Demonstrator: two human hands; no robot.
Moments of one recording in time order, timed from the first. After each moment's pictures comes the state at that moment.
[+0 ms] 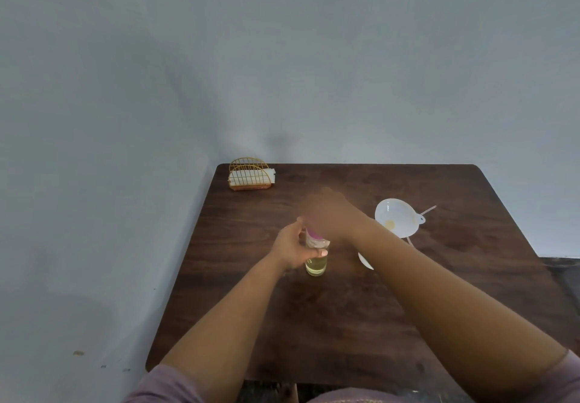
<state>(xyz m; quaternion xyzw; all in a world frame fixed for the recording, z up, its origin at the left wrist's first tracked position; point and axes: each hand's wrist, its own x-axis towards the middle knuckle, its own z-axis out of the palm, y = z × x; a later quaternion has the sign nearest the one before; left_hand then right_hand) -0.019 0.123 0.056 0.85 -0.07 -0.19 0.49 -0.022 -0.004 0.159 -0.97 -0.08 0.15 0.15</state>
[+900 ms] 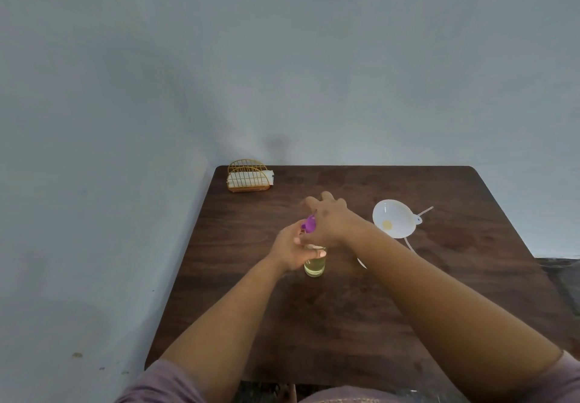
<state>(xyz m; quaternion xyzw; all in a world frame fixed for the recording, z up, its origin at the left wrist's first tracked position) -0.020 0.122 0.062 0.86 -0.09 -0.18 0.47 -0.029 0.001 0.158 -0.97 -0.05 0.17 0.14</state>
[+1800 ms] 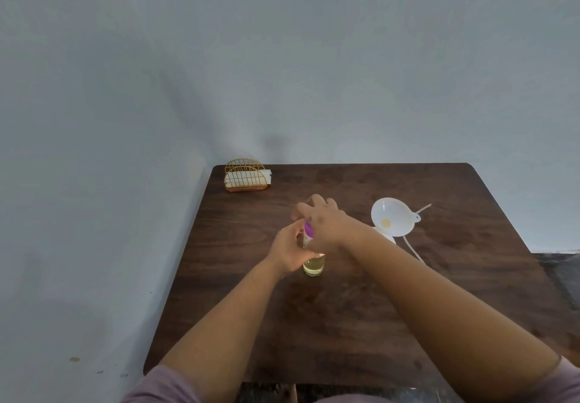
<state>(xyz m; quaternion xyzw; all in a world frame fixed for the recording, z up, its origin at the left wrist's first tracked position) -0.025 0.121 0.067 0.87 -0.11 -0.17 0.45 -0.032 0.001 0.150 -0.97 -0.11 0.17 0.13</state>
